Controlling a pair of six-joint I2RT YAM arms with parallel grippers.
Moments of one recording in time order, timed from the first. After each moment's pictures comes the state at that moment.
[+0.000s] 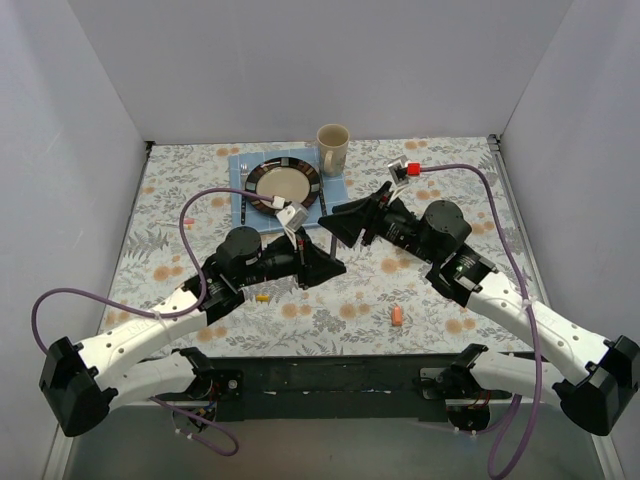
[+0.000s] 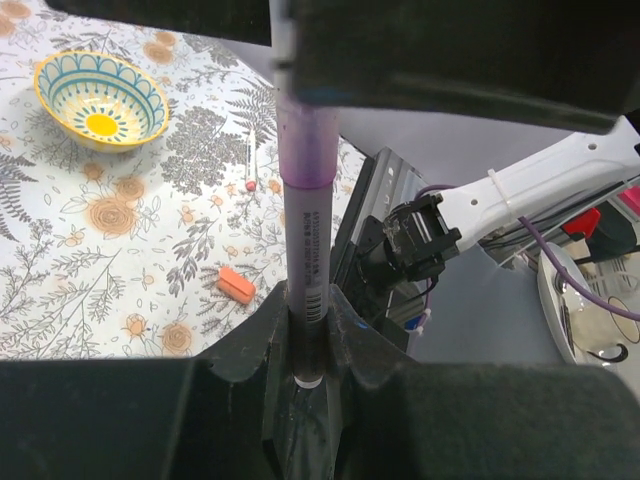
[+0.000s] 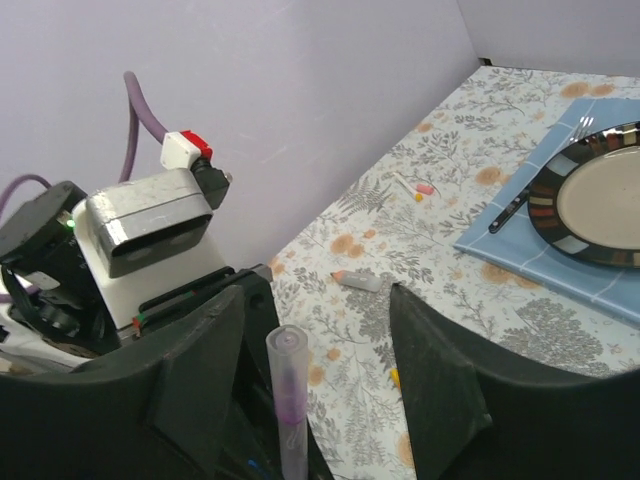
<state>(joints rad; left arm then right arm) -0.84 1.00 0.75 0.20 0.43 -0.52 0.79 1.03 0.90 0.26 -0.25 0.61</state>
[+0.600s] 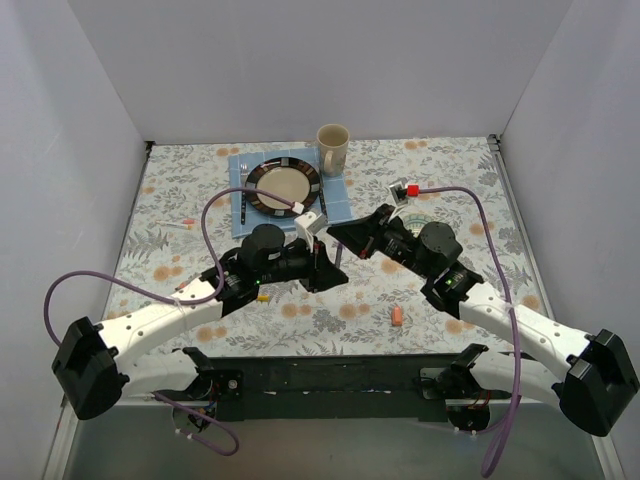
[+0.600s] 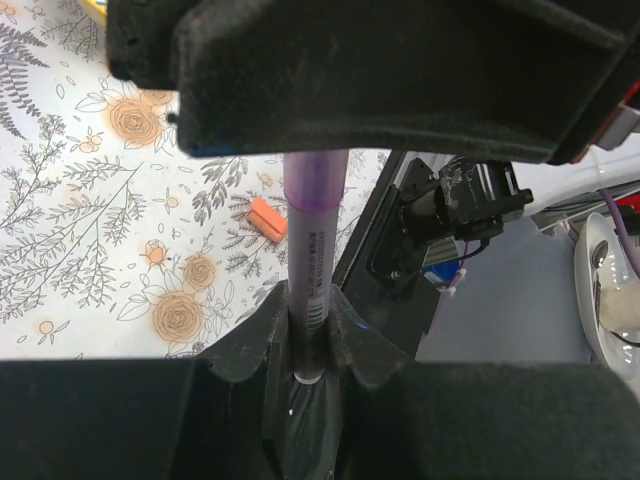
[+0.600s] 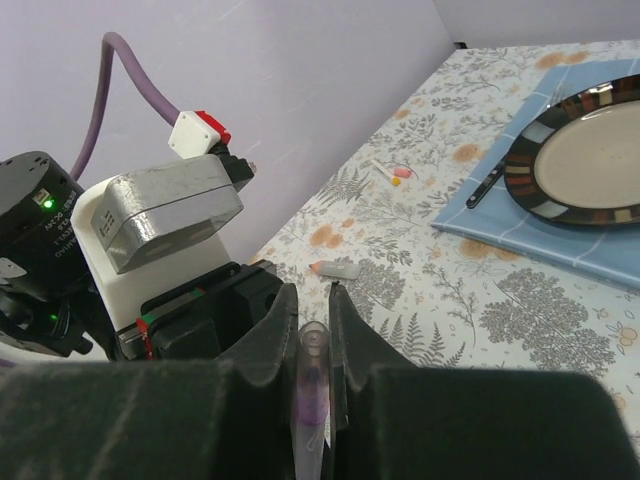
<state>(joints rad) -0.85 1.12 0.78 0.06 0.38 -0.50 0.78 1.04 0.67 0.50 -0.25 0.65</state>
